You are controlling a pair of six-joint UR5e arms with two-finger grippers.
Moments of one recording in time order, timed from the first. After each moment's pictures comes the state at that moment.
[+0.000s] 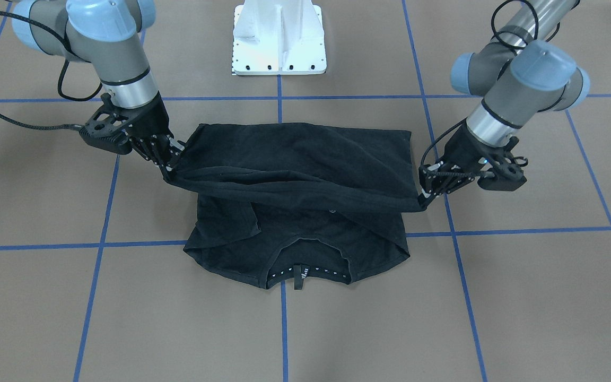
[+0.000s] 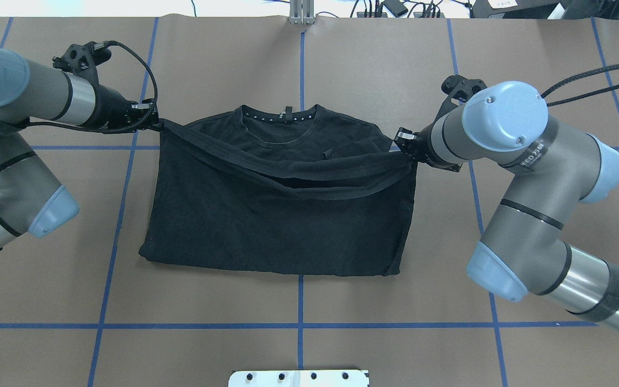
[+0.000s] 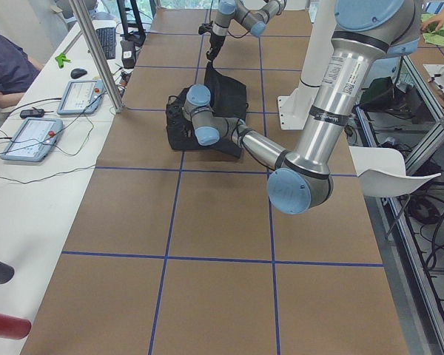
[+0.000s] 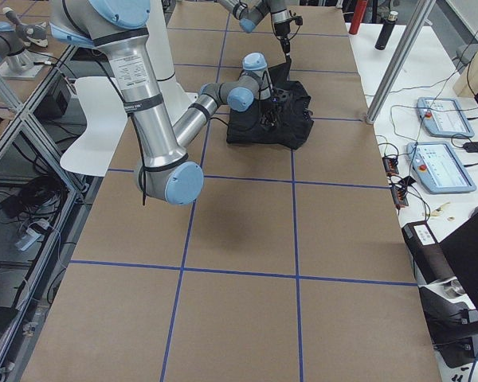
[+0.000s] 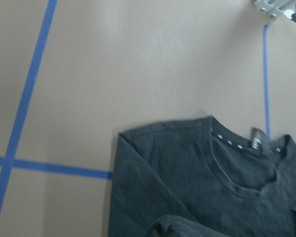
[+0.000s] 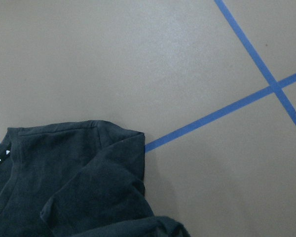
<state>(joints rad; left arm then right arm) -0.86 -1.95 -1.59 -2.28 -2.02 -1.33 0.67 -1.15 1.88 -1.45 1.76 1.56</state>
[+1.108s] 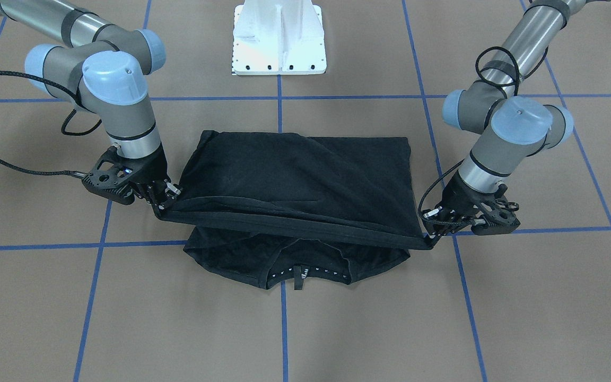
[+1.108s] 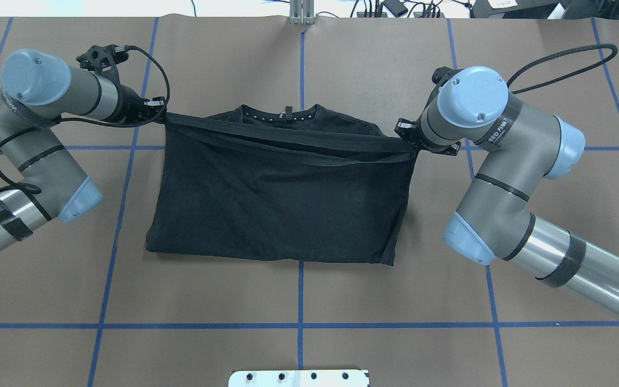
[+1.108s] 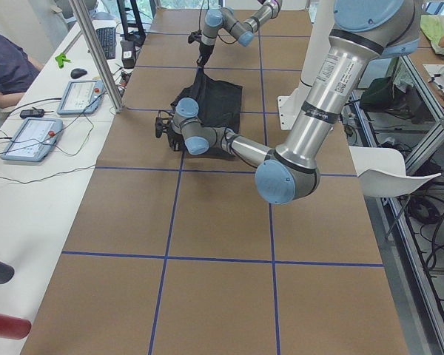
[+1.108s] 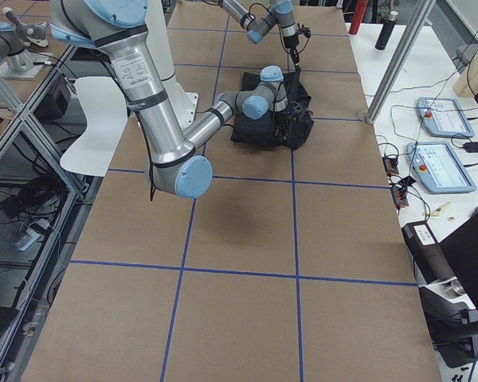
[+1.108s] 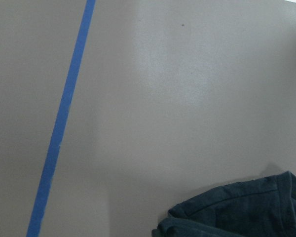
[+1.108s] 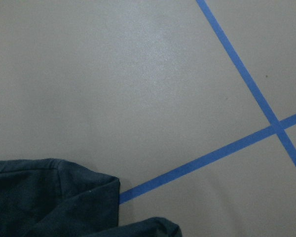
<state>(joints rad) -0.85 -2.03 -1.38 -2.33 -1.95 -1.26 0.71 -1.08 1.69 -1.45 1.76 1.48</state>
